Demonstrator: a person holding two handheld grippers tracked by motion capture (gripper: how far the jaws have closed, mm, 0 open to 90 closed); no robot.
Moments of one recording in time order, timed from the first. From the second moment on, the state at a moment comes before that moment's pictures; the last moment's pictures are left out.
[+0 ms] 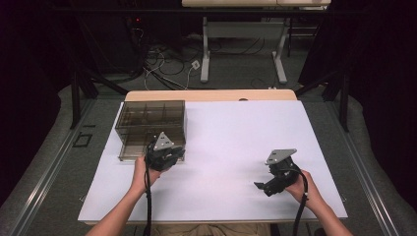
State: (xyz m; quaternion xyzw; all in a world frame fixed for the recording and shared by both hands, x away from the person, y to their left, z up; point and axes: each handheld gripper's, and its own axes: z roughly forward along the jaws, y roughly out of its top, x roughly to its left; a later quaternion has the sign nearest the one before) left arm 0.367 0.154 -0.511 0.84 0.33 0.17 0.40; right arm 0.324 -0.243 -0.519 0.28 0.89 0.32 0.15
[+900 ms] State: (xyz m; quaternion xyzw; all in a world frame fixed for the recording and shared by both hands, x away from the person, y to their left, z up) left arm 0.378 0.185 -0.509 0.82 0.37 0.20 0.40; right arm 0.324 -0.243 -0.519 0.28 0.89 0.32 0.14
